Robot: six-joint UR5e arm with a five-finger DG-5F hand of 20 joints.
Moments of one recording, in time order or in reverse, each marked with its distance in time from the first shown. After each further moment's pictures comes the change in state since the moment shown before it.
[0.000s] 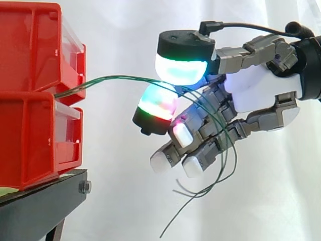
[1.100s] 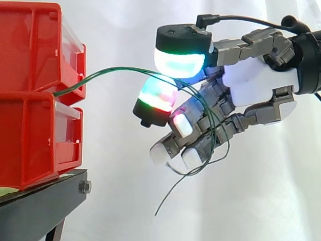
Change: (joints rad) arm -0.013 -0.001 0.020 -0.016 -0.026 0.003
